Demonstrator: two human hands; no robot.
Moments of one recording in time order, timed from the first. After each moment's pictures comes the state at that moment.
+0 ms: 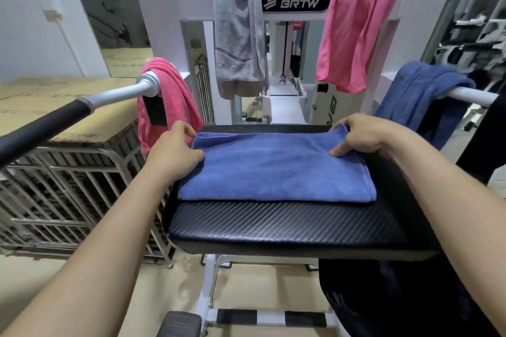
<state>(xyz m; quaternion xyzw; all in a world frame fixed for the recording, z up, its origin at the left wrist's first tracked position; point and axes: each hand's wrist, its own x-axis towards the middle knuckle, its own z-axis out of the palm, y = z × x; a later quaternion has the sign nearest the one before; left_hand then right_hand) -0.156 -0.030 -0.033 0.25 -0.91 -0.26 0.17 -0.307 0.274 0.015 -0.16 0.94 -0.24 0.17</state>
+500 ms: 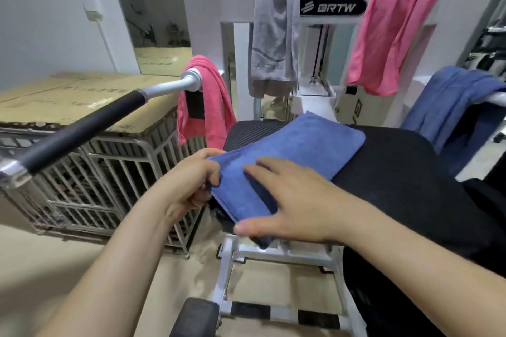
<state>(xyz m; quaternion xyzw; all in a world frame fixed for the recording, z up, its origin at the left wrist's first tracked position) -0.060 -0.012 -0.021 0.23 -0.71 -0.66 0.04 -0.123 0.176 -0.004 -0.50 0.86 -0.09 0.03</state>
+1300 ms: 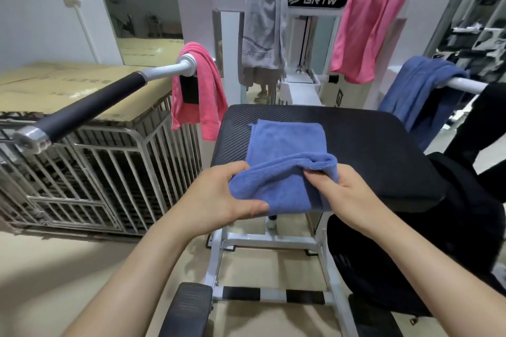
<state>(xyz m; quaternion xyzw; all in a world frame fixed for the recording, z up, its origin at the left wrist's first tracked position) 0.004 0.031 -0.052 -0.02 -0.88 -0.45 0.14 -0.087 0.246 -0.039 -0.33 0.78 -0.52 0.08</state>
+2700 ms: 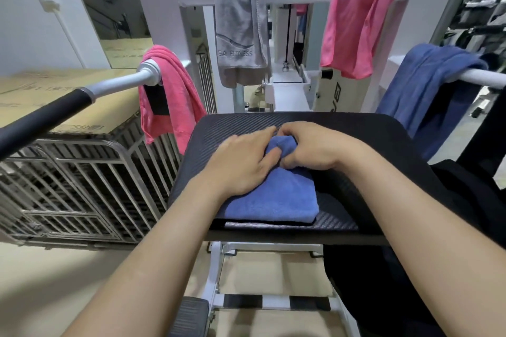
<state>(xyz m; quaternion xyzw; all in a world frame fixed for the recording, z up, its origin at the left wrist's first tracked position) -0.154 0.063 -0.029 -0.06 -0.98 -0.15 0.12 -0.232 0.209 0.003 -0.35 0.90 -0.24 0.14</state>
